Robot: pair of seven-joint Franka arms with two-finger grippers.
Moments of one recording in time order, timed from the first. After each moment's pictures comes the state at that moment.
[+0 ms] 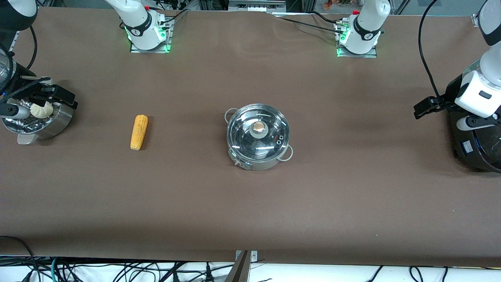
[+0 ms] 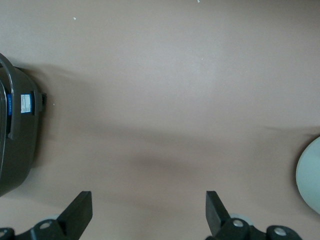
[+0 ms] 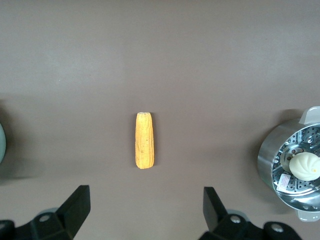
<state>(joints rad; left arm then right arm) -0.04 0.06 0.01 -1.63 0.05 1.65 -0.24 0.01 0.04 -0.01 -1.66 0.00 1.66 0.07</state>
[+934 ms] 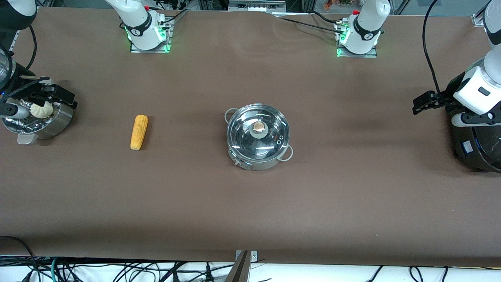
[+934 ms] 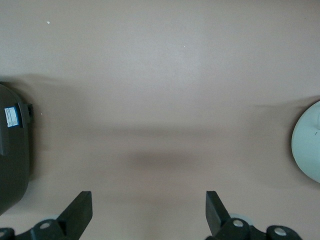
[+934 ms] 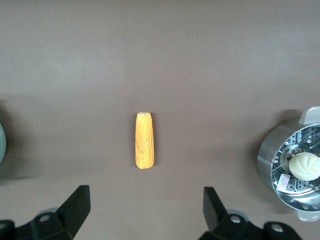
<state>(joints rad) -0.04 0.06 0.02 -1.63 0.01 1.62 -0.08 0.01 0.04 -0.01 -1.65 0.00 1.66 0.07</state>
